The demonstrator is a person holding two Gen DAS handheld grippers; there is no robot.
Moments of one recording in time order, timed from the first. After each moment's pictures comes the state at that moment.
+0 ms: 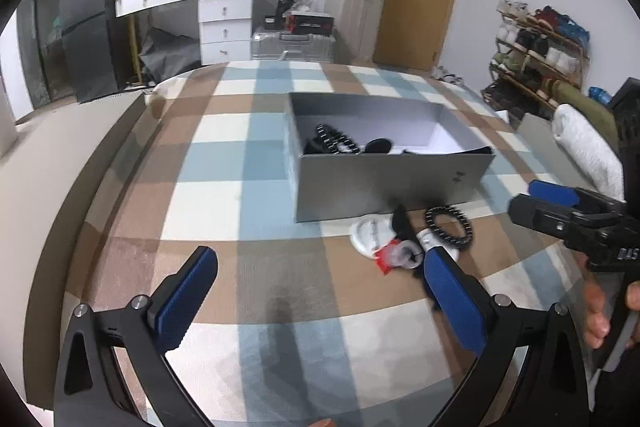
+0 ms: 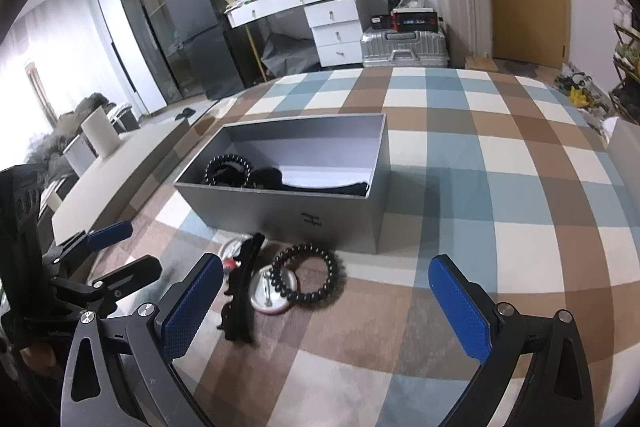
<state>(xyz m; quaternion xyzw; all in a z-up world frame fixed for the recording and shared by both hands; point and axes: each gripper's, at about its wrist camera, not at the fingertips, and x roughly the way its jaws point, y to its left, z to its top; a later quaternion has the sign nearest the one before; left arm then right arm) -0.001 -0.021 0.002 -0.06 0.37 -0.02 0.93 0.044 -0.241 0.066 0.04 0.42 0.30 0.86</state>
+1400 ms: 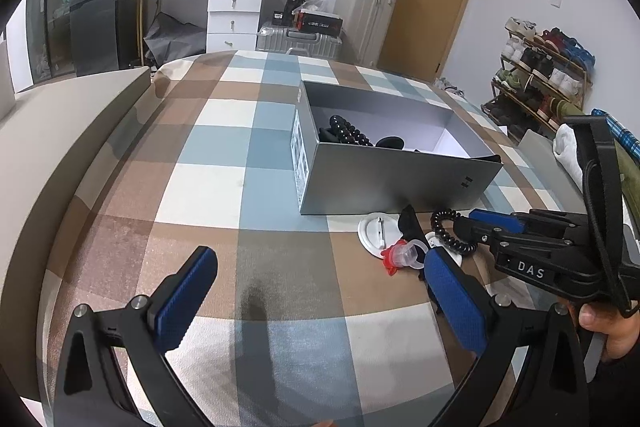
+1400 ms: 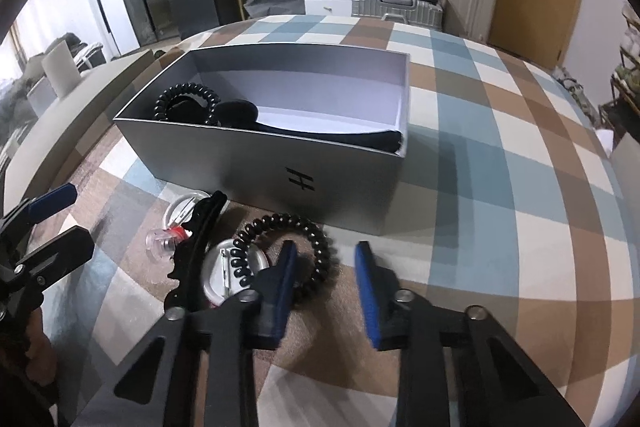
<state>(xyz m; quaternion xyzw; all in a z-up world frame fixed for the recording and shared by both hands) -0.006 -0.013 -0.004 -0.11 0.36 -0.02 0.93 0.056 -0.198 0.029 -0.06 0.47 0.26 0.84</state>
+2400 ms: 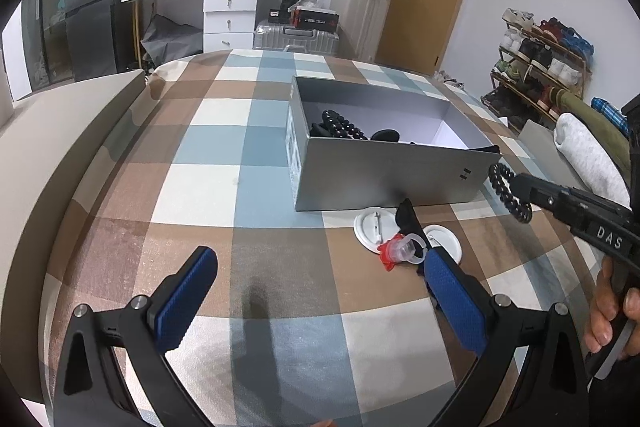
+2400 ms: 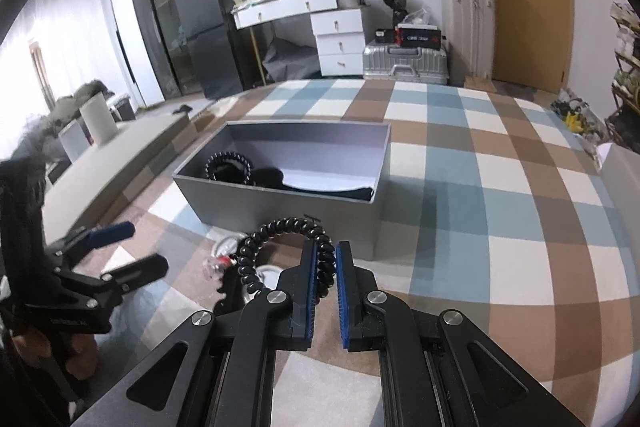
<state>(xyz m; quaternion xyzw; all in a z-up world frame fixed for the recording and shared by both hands) -0.006 -0.020 -0.005 -0.09 0.37 -0.03 0.92 0.035 -0.239 0.069 0.02 0.39 0.30 0.87</state>
